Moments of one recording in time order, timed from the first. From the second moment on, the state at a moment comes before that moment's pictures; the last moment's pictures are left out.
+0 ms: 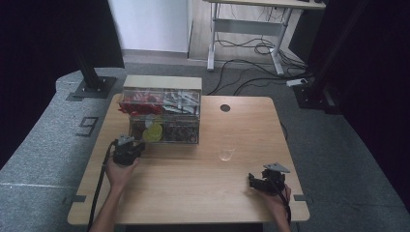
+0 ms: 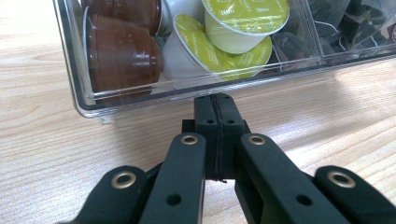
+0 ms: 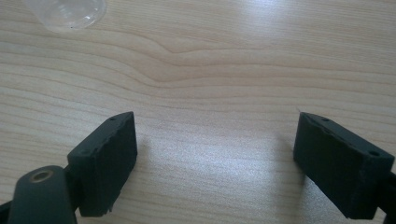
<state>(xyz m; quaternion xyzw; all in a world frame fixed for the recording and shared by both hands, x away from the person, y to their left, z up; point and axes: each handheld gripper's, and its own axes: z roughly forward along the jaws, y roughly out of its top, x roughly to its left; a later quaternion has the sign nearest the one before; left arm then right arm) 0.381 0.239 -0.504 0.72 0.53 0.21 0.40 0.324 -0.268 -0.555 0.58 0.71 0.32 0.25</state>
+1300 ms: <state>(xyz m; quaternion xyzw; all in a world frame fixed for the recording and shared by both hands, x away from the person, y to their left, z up) 0.372 0.247 -0.486 0.70 0.53 0.21 0.43 0.324 -0.268 -0.555 0.58 0.71 0.32 0.25</state>
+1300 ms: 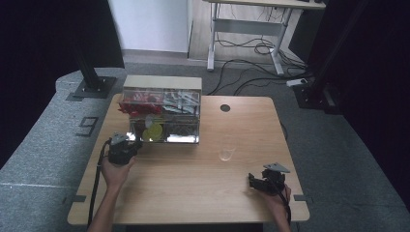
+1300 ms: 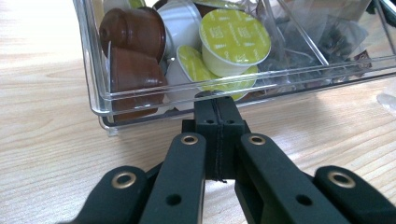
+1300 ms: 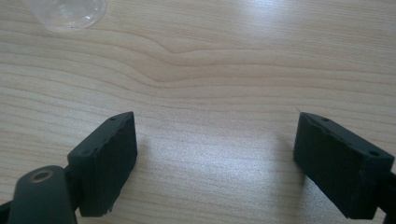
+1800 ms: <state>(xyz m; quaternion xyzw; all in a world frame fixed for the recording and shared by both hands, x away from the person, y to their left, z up) 0.380 0.238 -0.473 0.70 0.52 0.21 0.44 0.323 -0.268 -0.555 0.58 0.71 0.32 0.25</state>
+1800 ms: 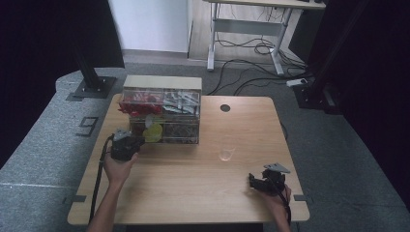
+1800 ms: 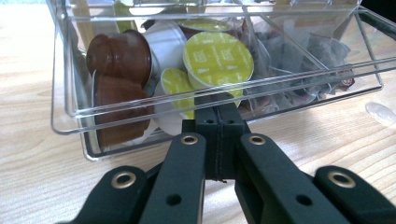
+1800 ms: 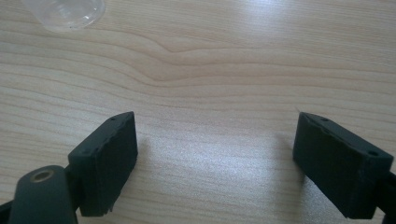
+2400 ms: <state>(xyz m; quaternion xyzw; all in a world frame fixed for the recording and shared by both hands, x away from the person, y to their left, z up) 0.387 0.249 -0.448 0.69 0.52 0.21 0.45 0.322 -0.269 -0.555 0.58 0.71 0.32 0.25</state>
